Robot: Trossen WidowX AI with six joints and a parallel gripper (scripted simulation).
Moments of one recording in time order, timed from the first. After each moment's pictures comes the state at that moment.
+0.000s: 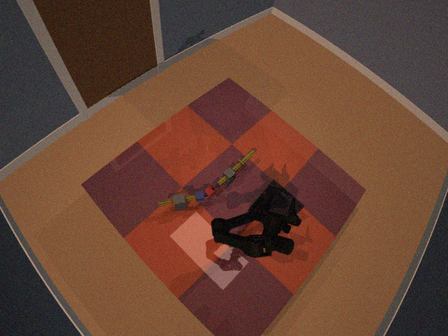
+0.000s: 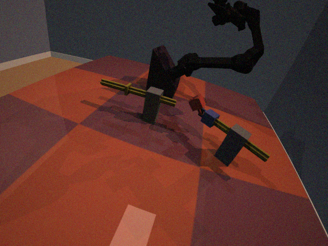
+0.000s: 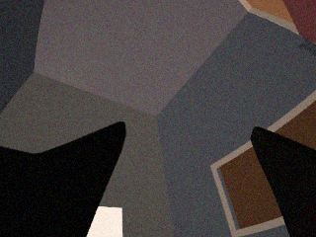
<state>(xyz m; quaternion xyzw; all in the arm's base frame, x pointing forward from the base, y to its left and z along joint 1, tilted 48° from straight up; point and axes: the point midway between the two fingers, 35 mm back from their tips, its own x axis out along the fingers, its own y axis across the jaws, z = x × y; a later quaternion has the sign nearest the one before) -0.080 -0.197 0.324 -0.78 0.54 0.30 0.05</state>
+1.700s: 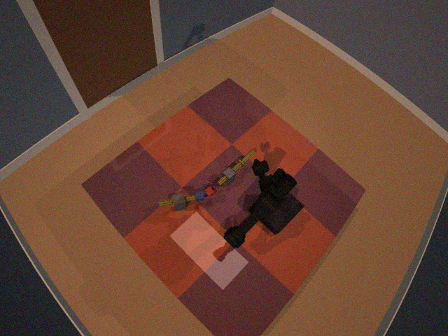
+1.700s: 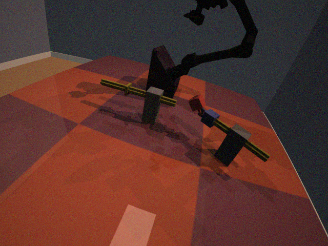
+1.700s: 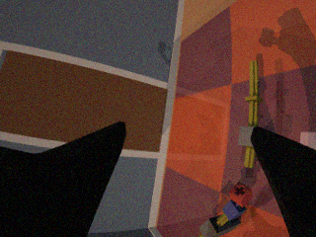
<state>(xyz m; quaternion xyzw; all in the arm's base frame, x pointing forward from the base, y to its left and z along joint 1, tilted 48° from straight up) 0.065 -0.236 0.241 -0.83 -0.07 0.36 -0.41</state>
